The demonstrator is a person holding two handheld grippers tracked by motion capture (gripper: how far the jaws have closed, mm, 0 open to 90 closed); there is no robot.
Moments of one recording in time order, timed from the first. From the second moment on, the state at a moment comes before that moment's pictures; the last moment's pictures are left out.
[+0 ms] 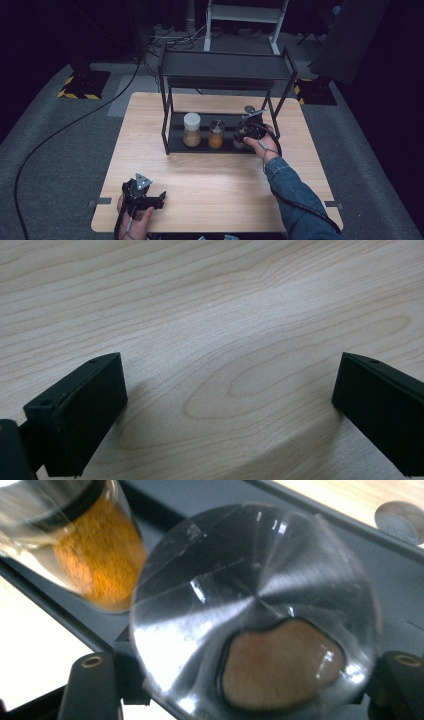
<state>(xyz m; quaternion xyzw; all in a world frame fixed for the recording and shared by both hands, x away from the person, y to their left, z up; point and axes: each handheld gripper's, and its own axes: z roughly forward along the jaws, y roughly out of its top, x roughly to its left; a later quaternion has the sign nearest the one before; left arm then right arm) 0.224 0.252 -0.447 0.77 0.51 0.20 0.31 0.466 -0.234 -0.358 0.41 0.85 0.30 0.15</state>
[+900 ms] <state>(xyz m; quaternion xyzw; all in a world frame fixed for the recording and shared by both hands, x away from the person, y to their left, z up) 0.224 0.251 -0.447 0.77 0.51 0.20 0.32 0.398 -0.281 -0.297 0.41 0.82 0.36 0.16</state>
